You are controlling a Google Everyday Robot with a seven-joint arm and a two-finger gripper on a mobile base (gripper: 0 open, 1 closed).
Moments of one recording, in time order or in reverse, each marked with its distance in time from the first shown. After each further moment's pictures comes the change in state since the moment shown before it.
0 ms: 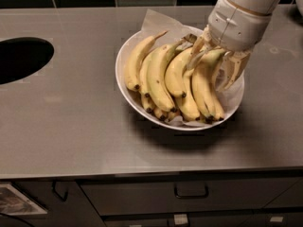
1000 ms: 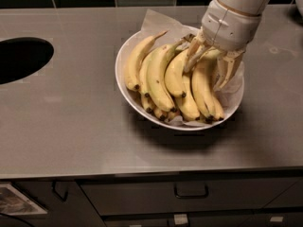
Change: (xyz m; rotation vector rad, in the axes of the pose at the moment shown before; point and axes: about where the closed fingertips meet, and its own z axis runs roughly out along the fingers) arm 0.003 -0.011 0.010 -0.022 -0.010 -0.016
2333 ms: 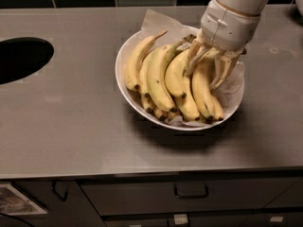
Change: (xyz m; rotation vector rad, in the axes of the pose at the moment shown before) arm 0.000 0.000 0.000 0.000 0.000 0.000
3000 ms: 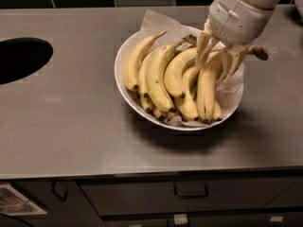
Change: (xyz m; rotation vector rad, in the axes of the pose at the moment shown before) arm -0.004 -0.007 -0.025 0.129 0.044 -0.016
